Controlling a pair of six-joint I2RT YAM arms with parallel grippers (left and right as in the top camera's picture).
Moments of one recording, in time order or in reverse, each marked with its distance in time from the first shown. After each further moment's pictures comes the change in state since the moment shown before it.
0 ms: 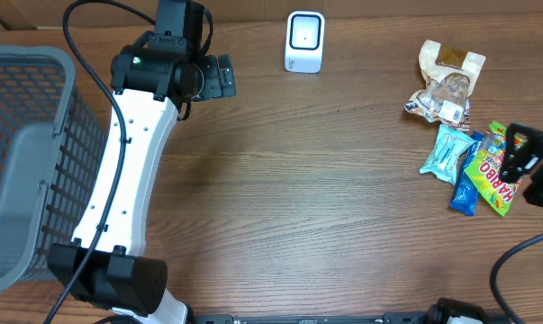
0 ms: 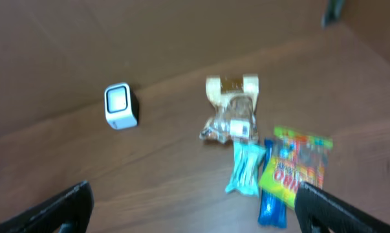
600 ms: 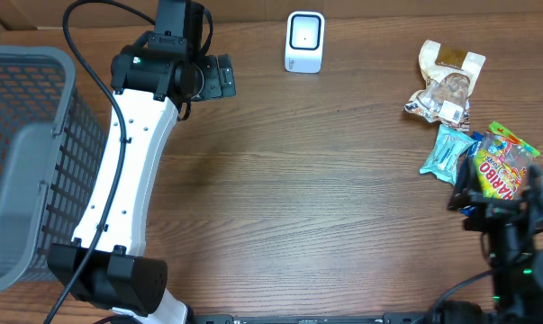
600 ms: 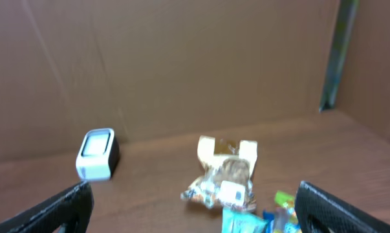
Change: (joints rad) left arm 0.000 0.000 0.000 0.000 0.000 0.000; right arm 0.106 -0.691 -1.167 0.929 0.127 -0.047
